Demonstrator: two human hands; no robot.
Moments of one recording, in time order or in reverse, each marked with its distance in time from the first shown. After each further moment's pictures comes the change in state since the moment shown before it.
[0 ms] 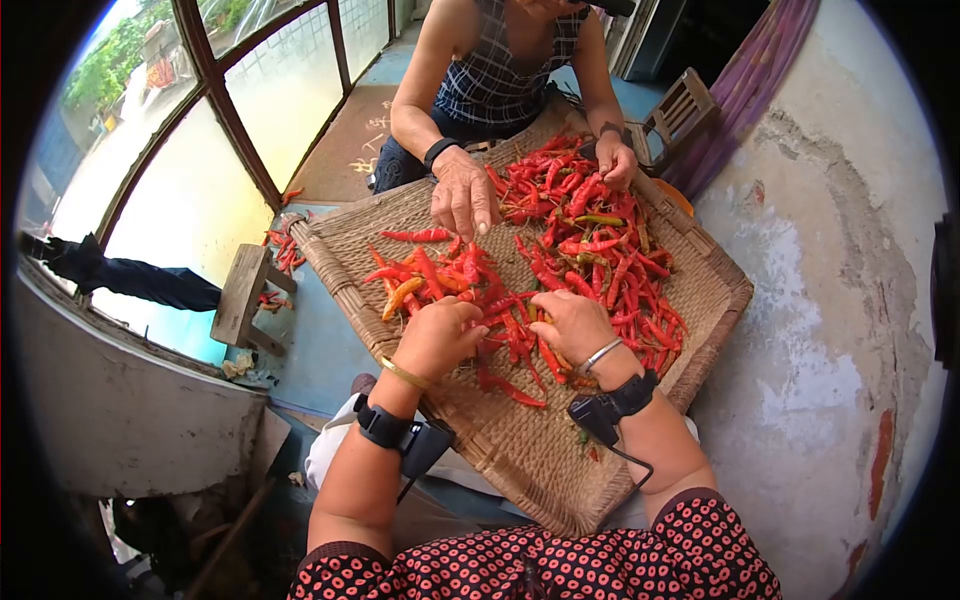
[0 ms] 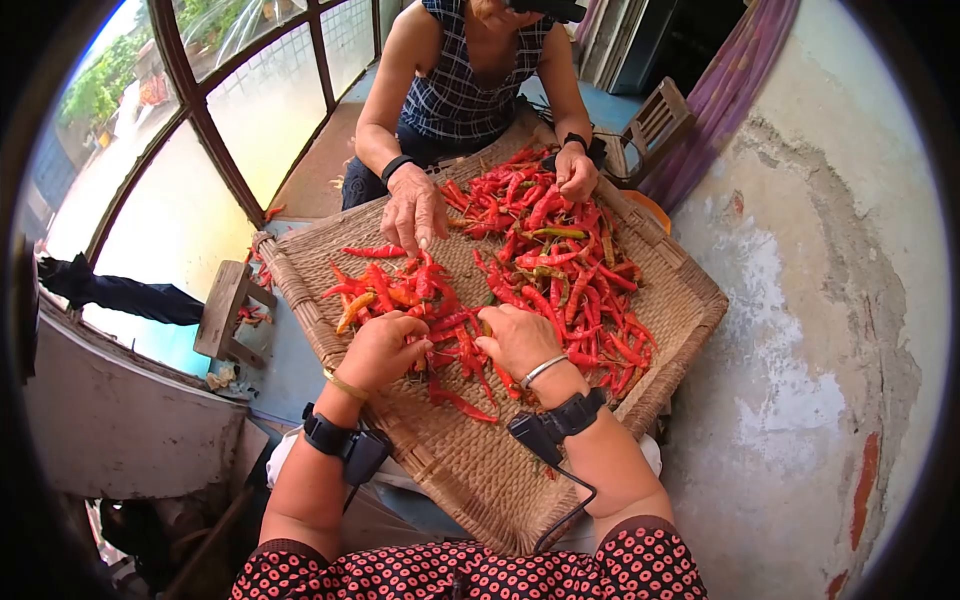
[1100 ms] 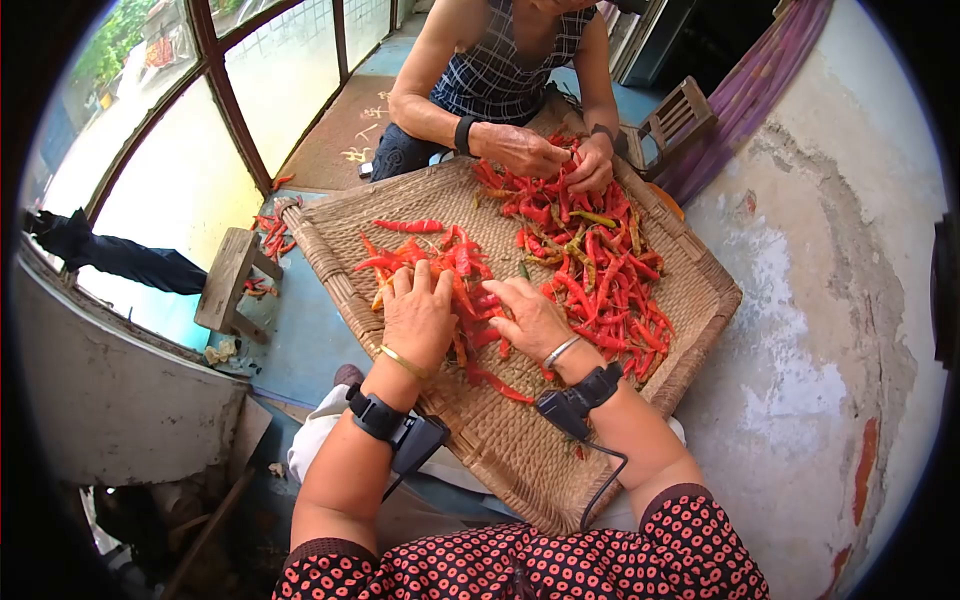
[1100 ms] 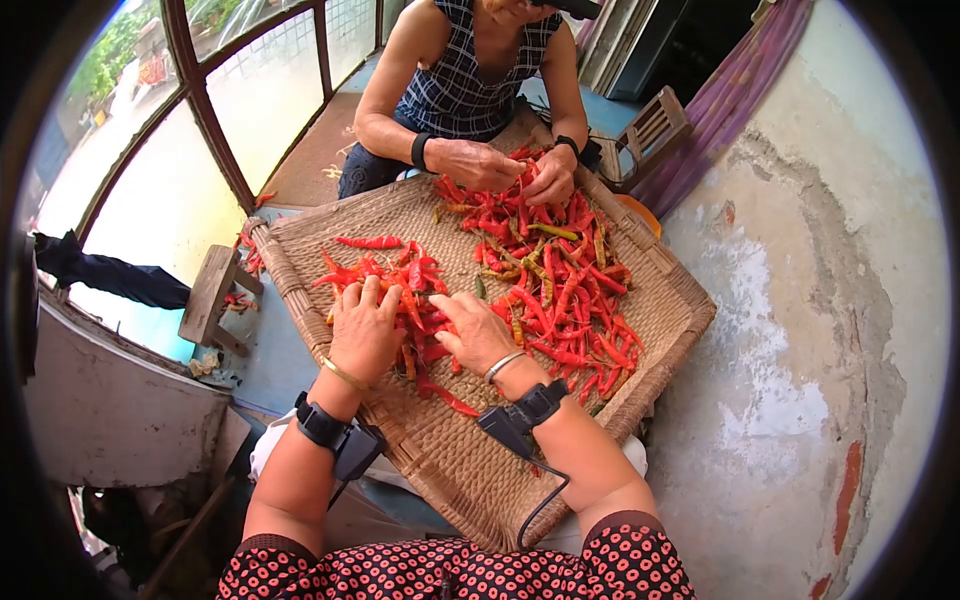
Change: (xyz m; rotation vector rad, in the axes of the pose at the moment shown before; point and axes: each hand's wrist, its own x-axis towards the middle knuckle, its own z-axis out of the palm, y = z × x) left_hand -0.003 0.003 0.011 0.601 0.344 -0.025; right_hand 0.019 -0.009 0.038 0.208 0.081 -0.171
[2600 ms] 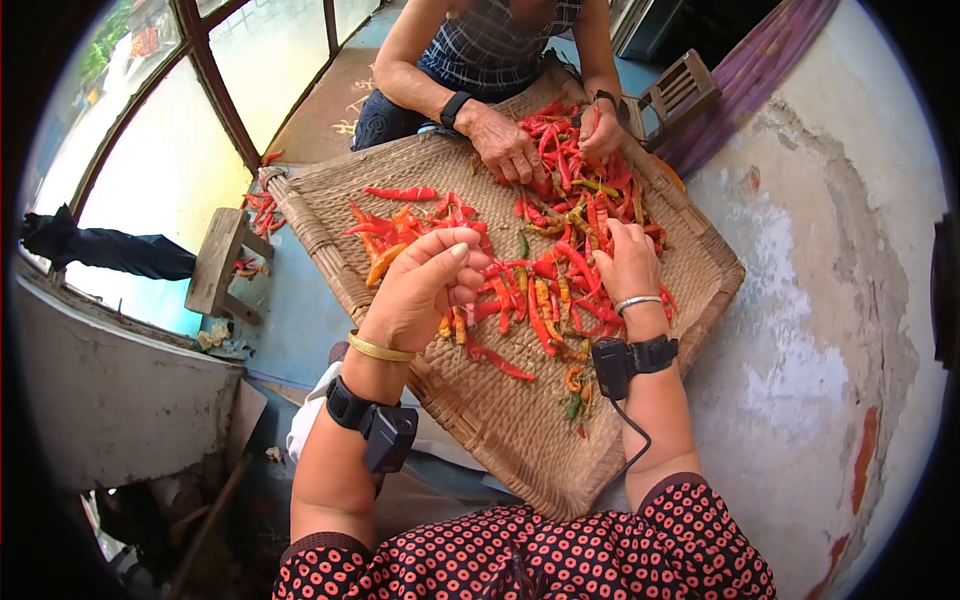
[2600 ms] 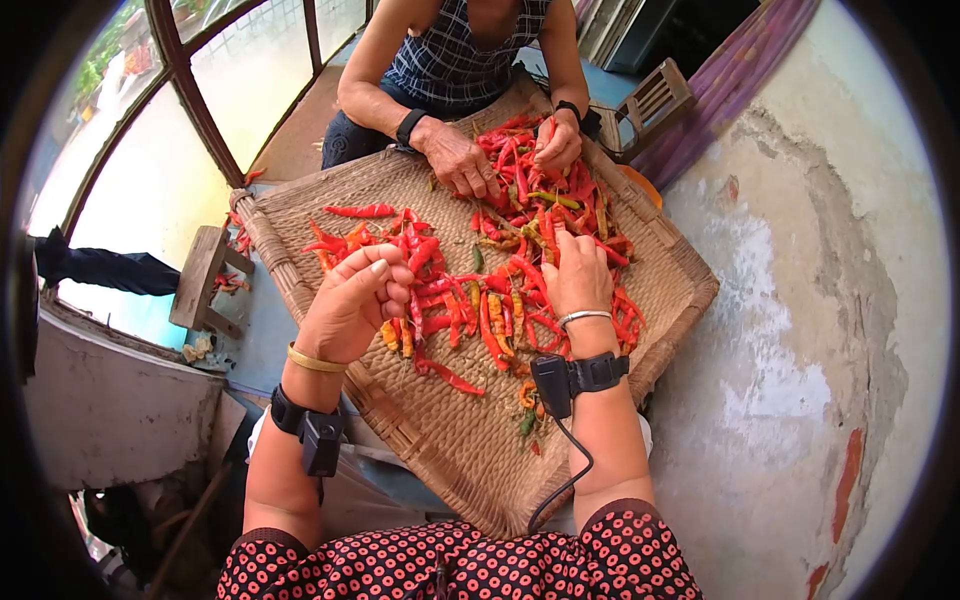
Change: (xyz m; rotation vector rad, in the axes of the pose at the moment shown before) left_hand 0.012 -0.001 -0.034 -2.130 -0.393 -0.503; right_hand -0.019 0.031 -0.075 -0.690 0.338 0.401
